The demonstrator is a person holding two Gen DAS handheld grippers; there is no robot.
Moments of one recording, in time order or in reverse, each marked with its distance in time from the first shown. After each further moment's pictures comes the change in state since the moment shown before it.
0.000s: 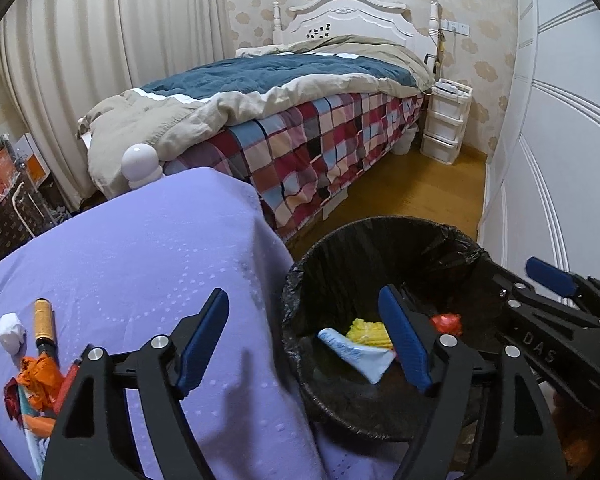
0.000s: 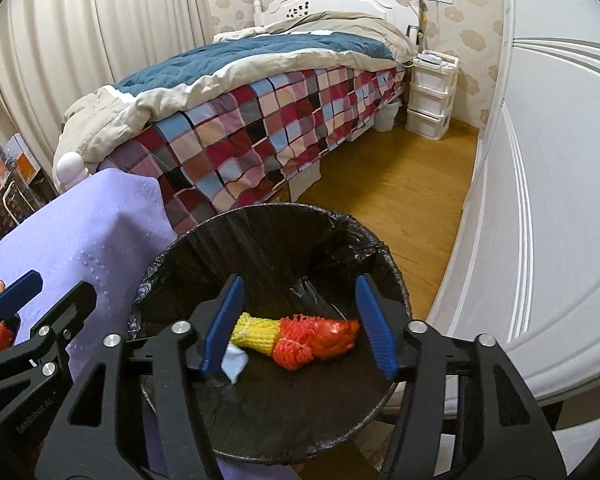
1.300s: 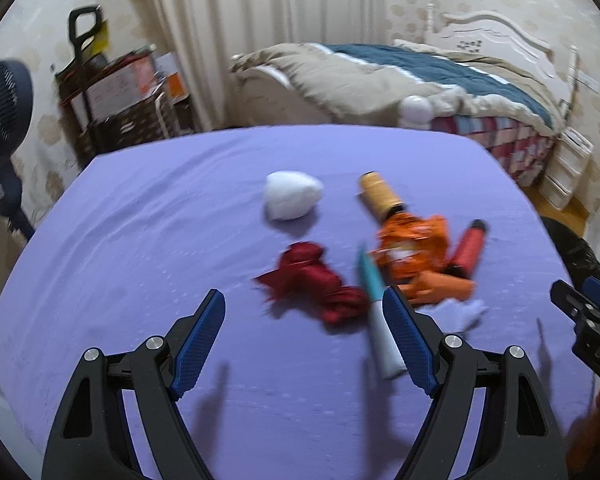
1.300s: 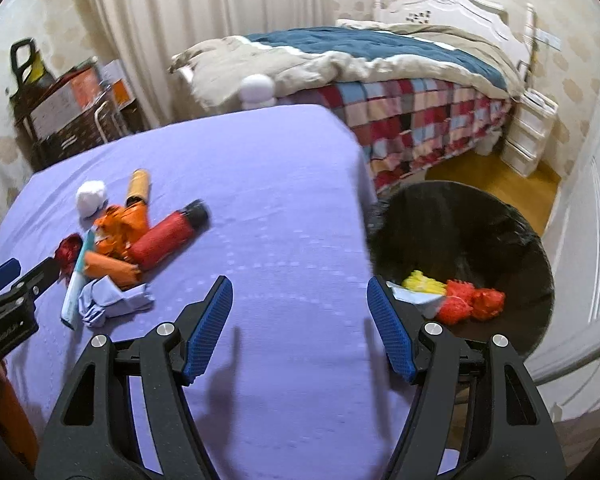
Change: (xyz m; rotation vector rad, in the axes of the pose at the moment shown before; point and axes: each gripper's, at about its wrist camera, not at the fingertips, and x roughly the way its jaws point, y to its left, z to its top) left arm -0.109 0.224 -0.116 -0.336 0.072 0.346; right arm -0.065 0.190 -0.078 -0.293 0.045 0.239
